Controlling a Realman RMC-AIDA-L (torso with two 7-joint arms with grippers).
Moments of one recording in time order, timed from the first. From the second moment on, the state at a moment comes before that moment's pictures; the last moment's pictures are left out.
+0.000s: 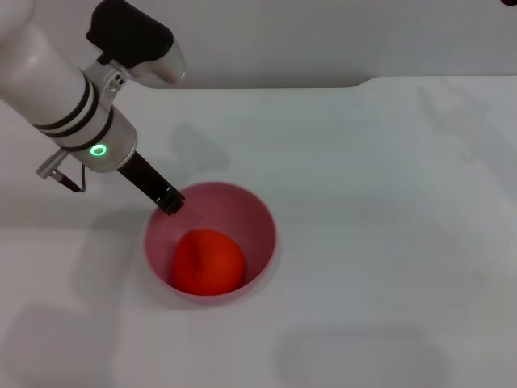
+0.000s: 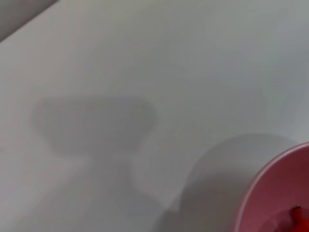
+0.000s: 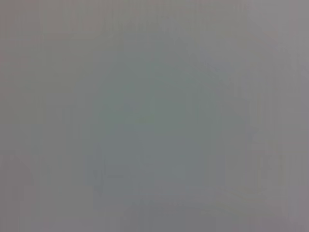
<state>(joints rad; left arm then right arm) -0.85 -2.06 1.30 0.90 2.66 1.36 -2.49 0.29 2.08 -1.25 -1.04 -0.90 -0.79 1.02</state>
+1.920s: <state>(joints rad) -0.49 -2.07 1.02 0.53 0.51 0.97 -0.59 0.37 2.07 -1.02 -0.76 -0.62 -0.89 0.73</state>
